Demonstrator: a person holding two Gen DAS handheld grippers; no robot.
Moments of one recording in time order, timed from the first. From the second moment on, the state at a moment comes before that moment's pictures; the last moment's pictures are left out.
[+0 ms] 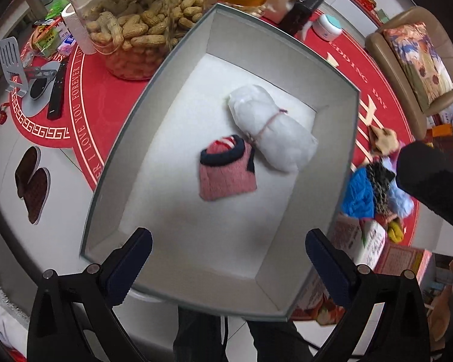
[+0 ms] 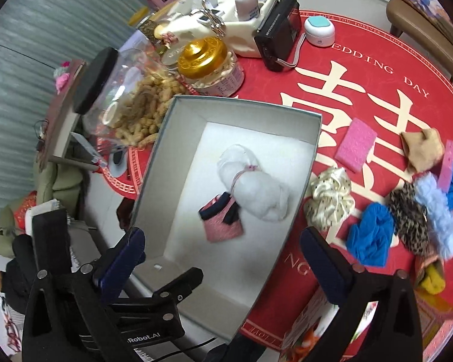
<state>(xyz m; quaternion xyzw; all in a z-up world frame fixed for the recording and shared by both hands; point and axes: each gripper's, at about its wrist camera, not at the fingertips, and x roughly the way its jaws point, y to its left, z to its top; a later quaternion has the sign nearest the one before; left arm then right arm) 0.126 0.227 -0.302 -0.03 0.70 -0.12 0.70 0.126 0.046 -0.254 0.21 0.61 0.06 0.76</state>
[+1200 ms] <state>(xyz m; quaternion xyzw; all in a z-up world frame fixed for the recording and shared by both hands) 0.114 0.052 -0.149 0.08 0.61 -0.26 0.74 -0.049 -0.184 -0.084 0.33 0.46 -0.17 0.80</state>
